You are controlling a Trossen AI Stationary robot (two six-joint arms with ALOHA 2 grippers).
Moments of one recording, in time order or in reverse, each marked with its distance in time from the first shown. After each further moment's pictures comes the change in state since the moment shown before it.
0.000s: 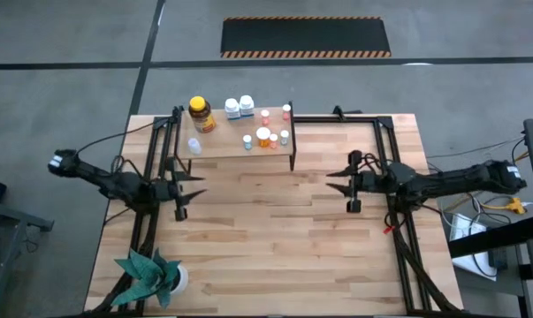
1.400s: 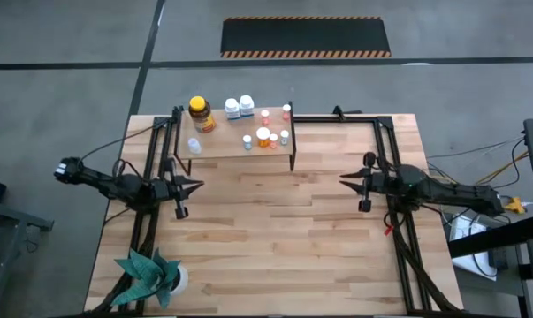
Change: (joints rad) left arm 0.049 -0.169 -0.170 0.018 0.000 0.003; right arm -0.092 -0.722 -0.099 -0.717 0.014 -0.050
